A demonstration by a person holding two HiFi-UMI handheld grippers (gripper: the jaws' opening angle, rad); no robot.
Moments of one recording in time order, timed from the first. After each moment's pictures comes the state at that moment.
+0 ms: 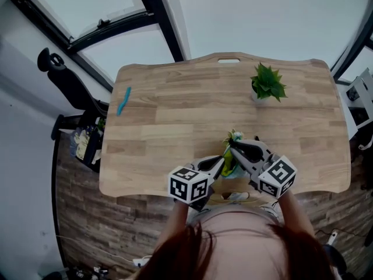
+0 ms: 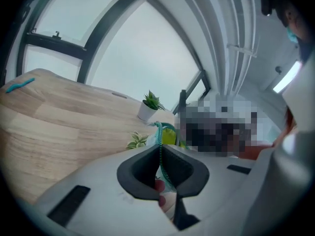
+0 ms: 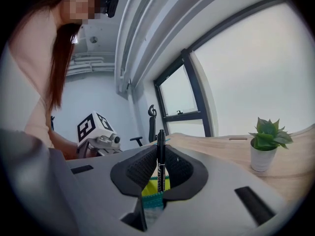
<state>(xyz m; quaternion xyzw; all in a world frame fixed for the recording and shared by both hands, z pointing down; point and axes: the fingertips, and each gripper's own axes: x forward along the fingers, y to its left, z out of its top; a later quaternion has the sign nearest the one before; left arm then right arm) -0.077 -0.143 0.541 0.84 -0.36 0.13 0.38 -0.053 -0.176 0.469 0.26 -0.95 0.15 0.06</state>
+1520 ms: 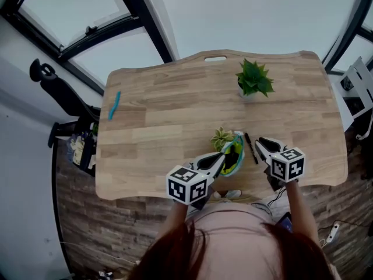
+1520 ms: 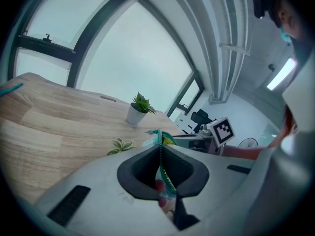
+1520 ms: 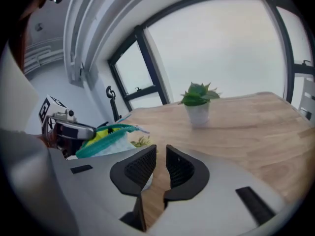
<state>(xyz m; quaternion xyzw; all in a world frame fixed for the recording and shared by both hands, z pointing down) -0.033 -0.149 0.521 0.86 -0.34 0.12 0.36 0.095 -0.200 0.566 0.42 -0.83 0.30 0.20</state>
